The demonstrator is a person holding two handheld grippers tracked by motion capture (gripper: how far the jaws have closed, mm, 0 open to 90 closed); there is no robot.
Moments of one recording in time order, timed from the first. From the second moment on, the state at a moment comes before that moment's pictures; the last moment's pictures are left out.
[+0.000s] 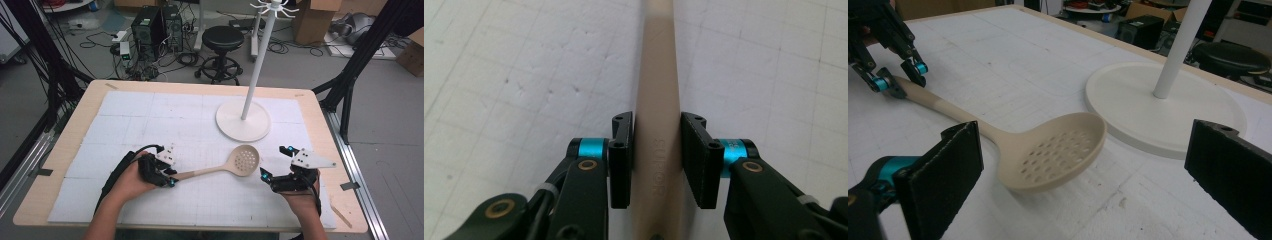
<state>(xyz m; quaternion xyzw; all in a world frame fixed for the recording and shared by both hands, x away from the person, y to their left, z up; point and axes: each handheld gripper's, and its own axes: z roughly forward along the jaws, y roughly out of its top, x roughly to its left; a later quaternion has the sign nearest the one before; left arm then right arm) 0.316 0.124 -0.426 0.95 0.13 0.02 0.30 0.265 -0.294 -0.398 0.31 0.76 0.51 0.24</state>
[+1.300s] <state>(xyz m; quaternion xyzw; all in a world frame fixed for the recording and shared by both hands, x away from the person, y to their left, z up) 0.332 0.057 -0.415 0.95 0.11 0.06 0.28 0.264 -0.298 -0.396 0.31 0.76 0.52 0.24</state>
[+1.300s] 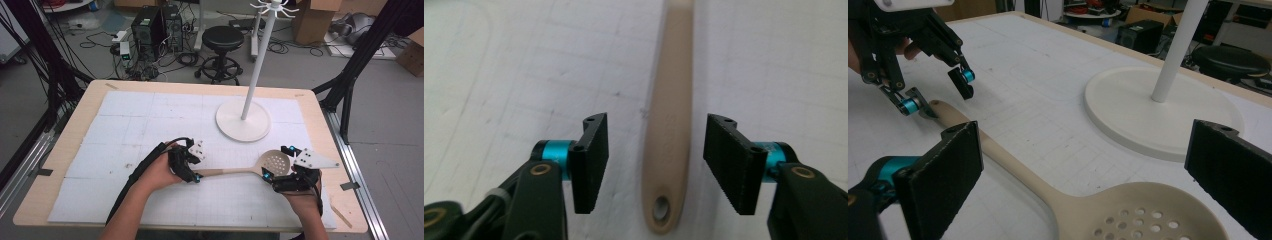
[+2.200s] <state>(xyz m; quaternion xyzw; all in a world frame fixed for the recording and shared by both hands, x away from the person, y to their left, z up) 0.362 0.077 -0.427 0.91 0.21 0.14 0.33 0.266 -0.294 -0.402 0.31 0.77 0.51 0.23</state>
